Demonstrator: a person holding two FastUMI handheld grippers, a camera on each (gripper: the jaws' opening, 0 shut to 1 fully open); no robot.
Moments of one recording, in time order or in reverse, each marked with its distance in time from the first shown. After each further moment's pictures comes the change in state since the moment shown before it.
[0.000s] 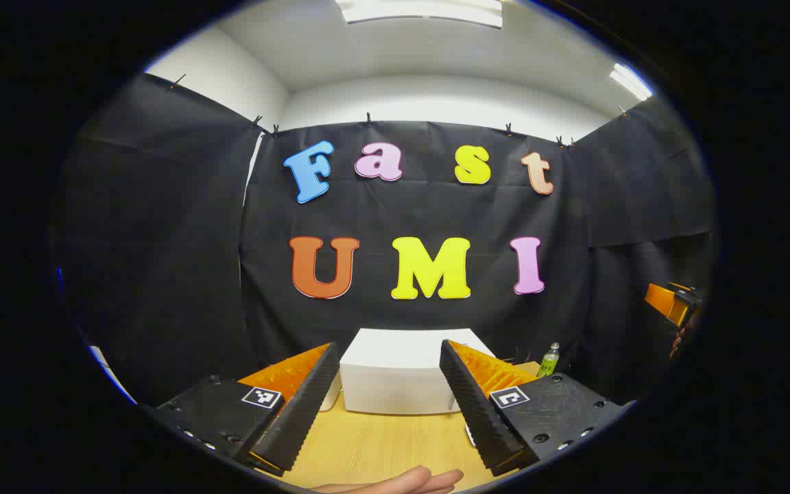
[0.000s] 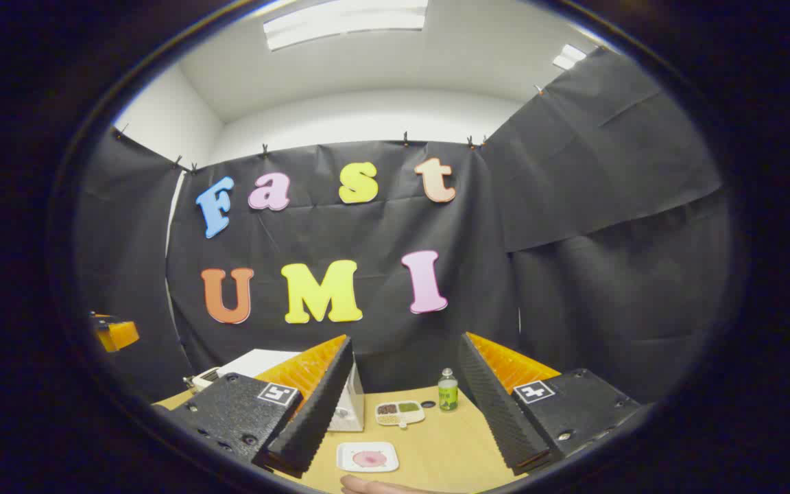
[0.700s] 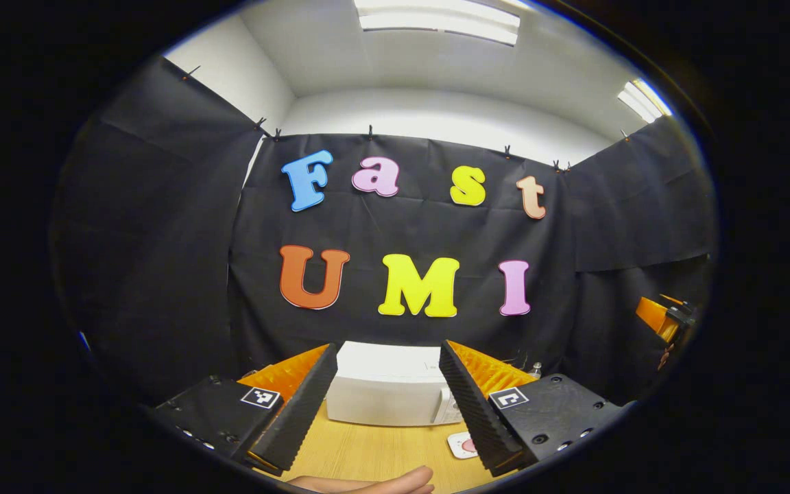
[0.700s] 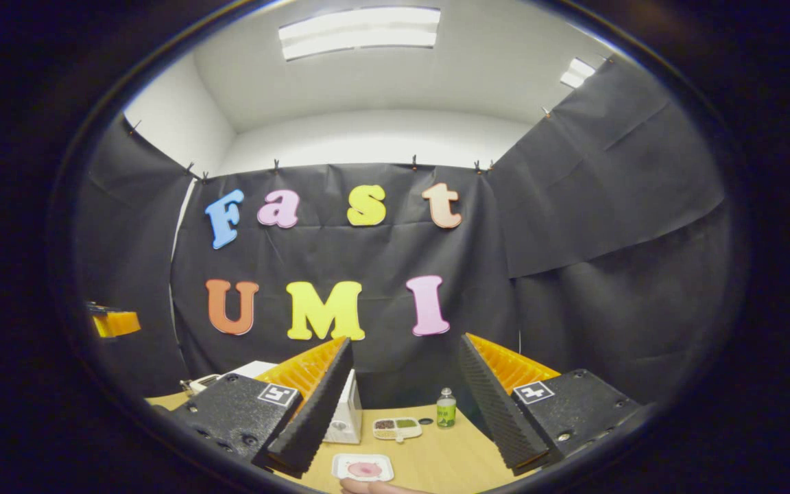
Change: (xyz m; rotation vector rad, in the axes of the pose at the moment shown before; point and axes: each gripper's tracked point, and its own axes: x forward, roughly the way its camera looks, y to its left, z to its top) left arm 0.012 -0.002 0.007 -0.062 -0.036 -0.052; right arm -0.008 0.013 0.015 -0.033 -0.074 0.031
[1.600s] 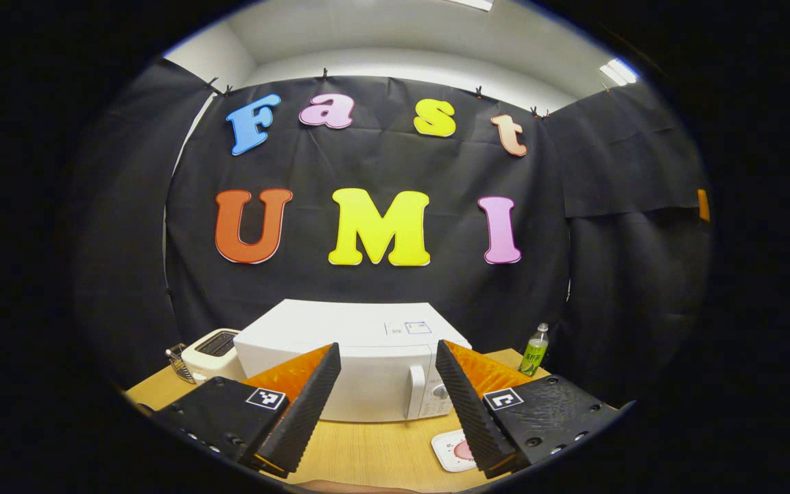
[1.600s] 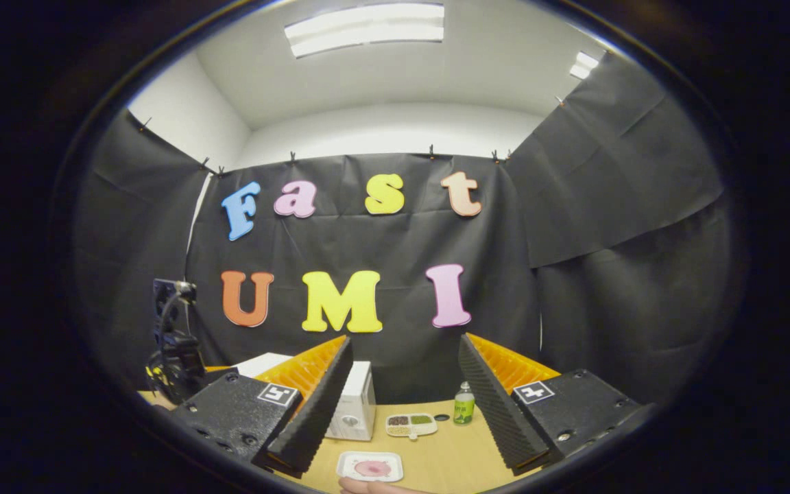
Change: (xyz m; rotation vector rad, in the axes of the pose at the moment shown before) left arm 0.165 -0.096 -0.184 0.054 0.158 -0.113; right arm 0.022 0.018 -0.045 0.008 0.014 0.087
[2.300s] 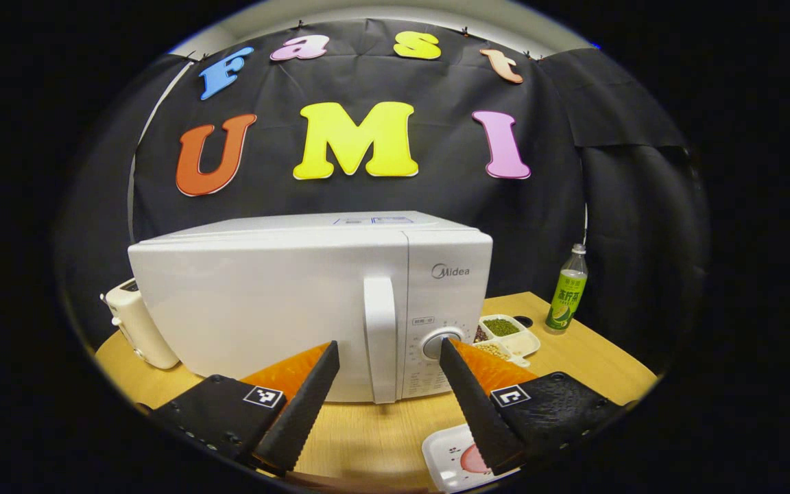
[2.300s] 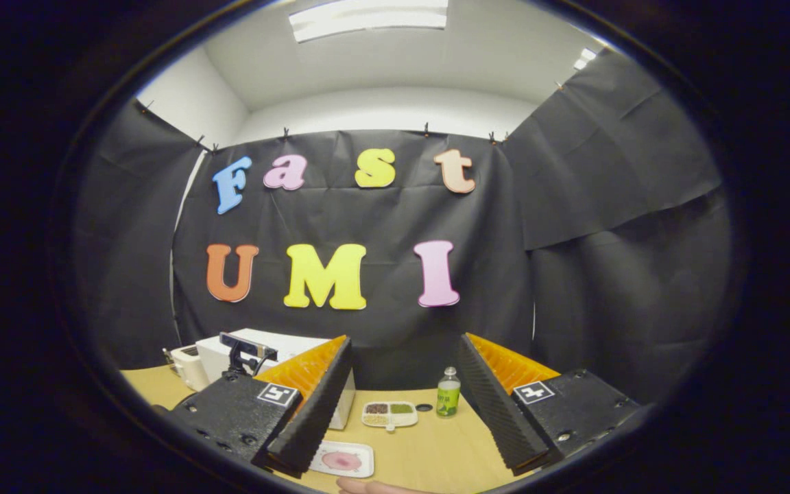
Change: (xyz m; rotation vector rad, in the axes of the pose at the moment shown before) left arm 0.124 -0.037 -0.159 0.034 0.178 0.034; right arm 0.042 -0.048 -0.076 -0.025 0.089 -0.020
